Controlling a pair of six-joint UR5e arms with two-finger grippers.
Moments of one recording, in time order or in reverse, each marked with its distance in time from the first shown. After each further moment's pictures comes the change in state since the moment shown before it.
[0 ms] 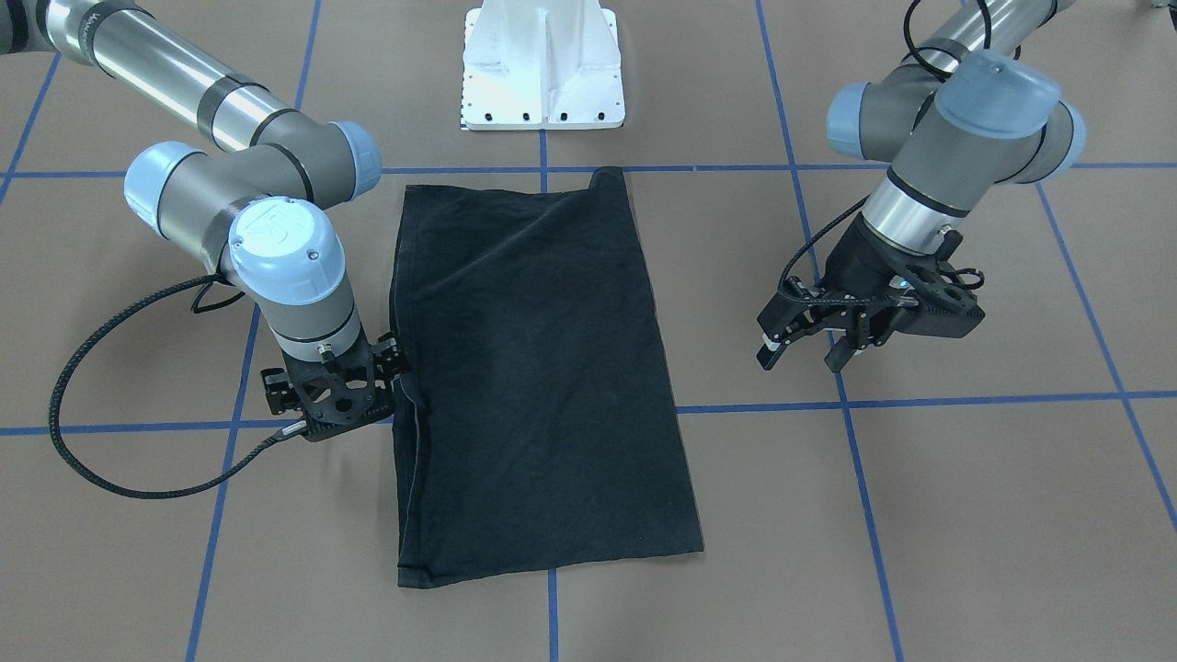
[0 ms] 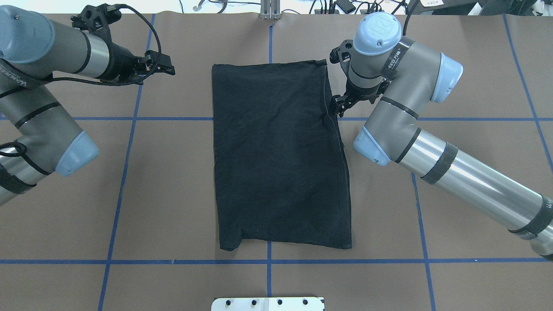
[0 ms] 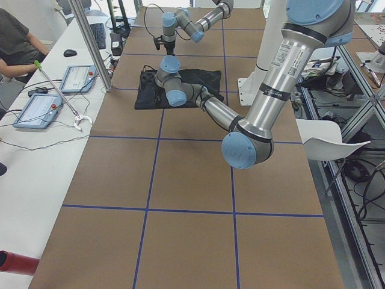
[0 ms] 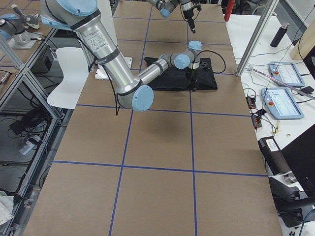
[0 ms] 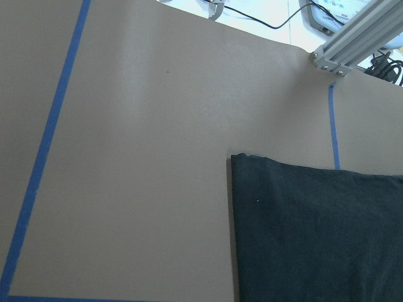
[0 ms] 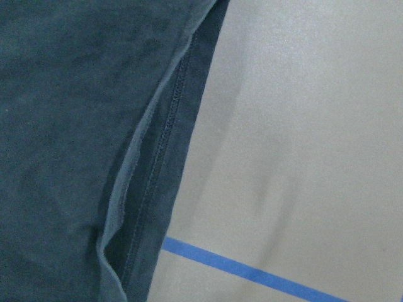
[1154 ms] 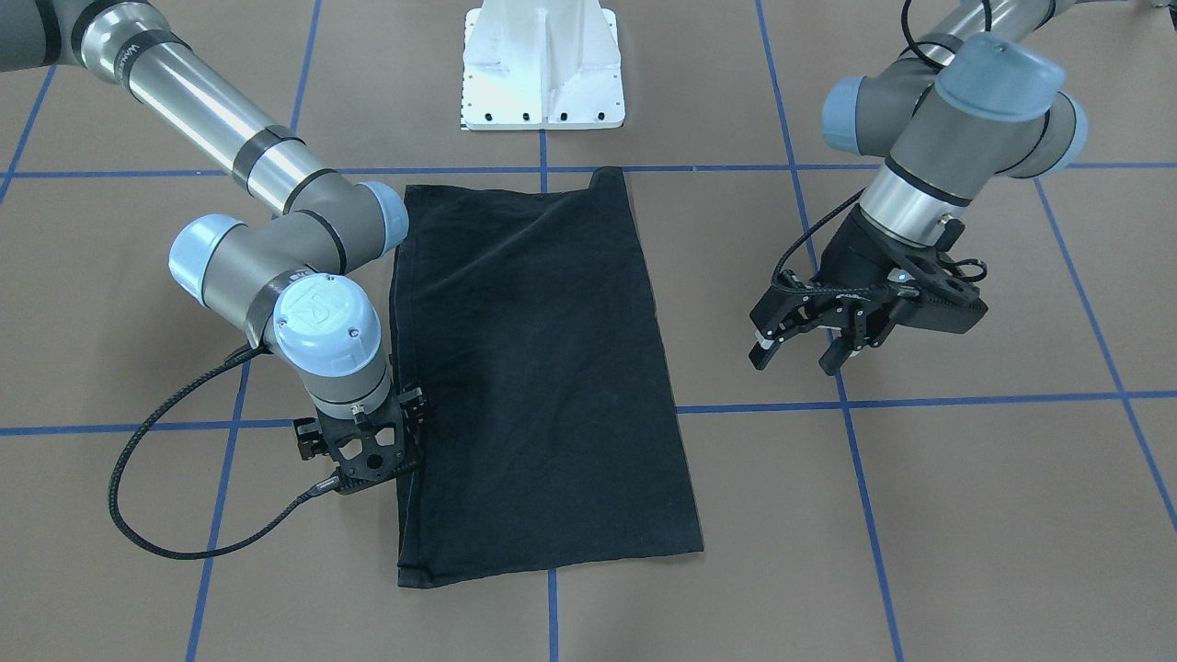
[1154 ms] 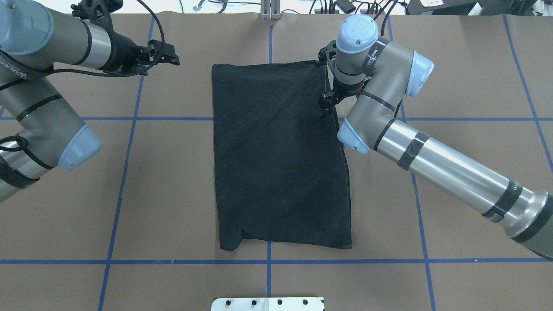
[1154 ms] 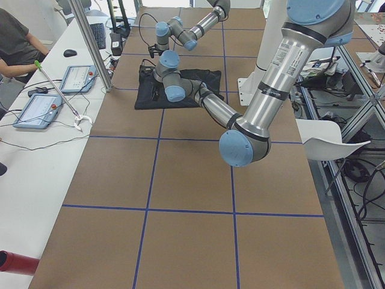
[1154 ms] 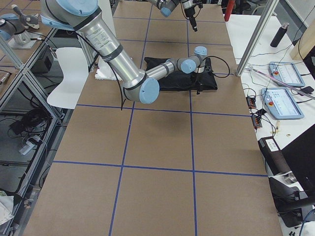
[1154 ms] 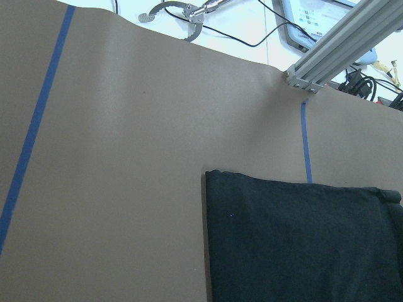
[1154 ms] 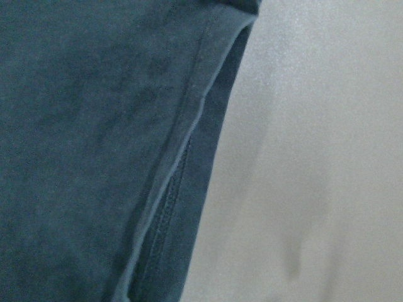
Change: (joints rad) left arm -0.010 -0.032 -0.005 -0.001 0.010 0.001; right arm -0.003 0.102 -0.268 0.151 0.002 0.012
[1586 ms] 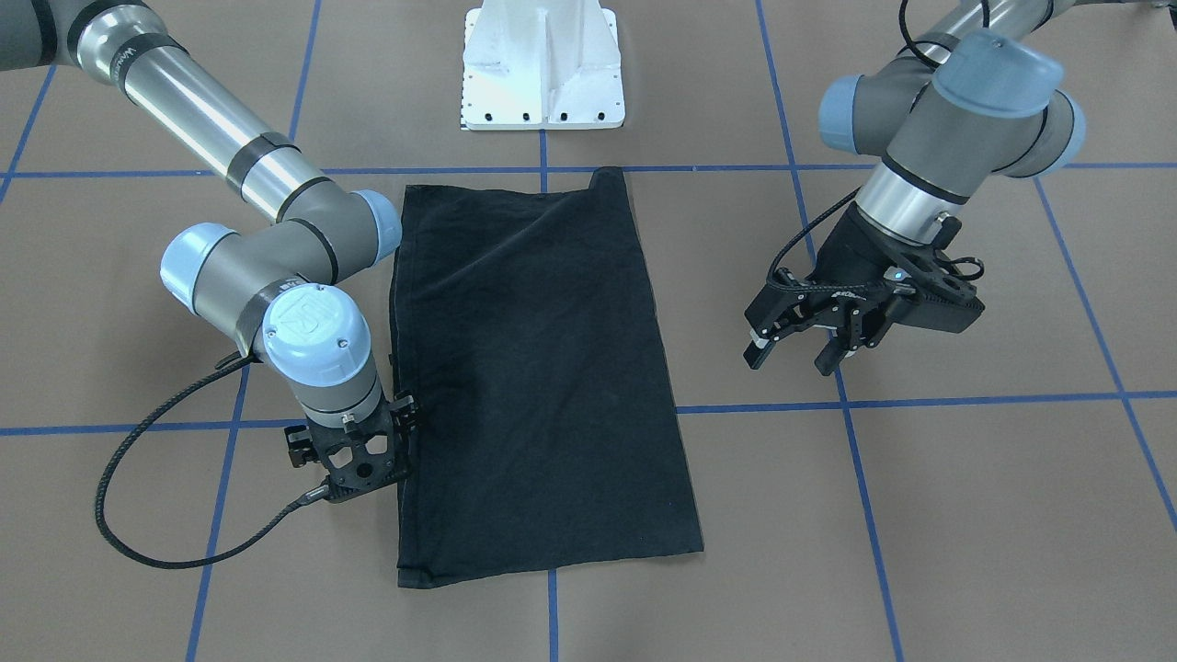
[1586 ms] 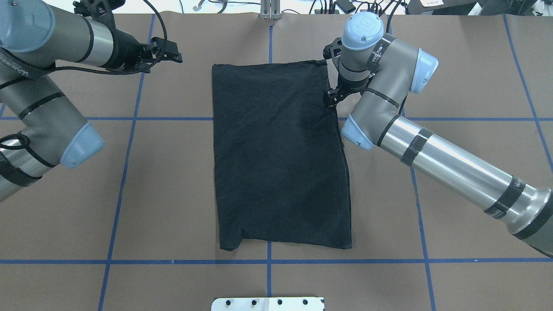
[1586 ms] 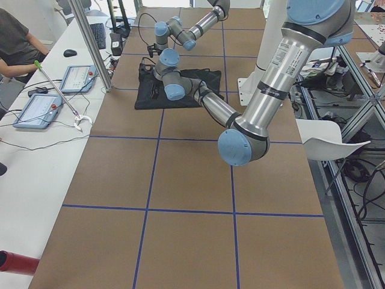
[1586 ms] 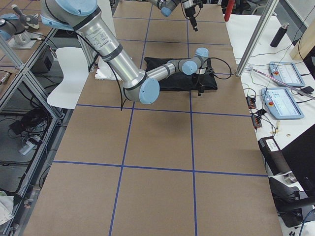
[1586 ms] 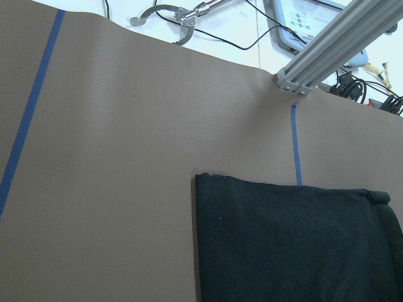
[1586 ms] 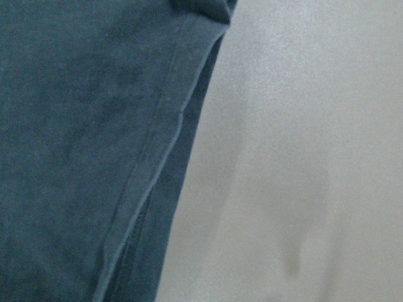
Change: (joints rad) left arm 0.000 -0.011 0.000 0.000 0.000 0.000; right arm 0.023 -0.002 -0.011 0.009 0.009 -0.015
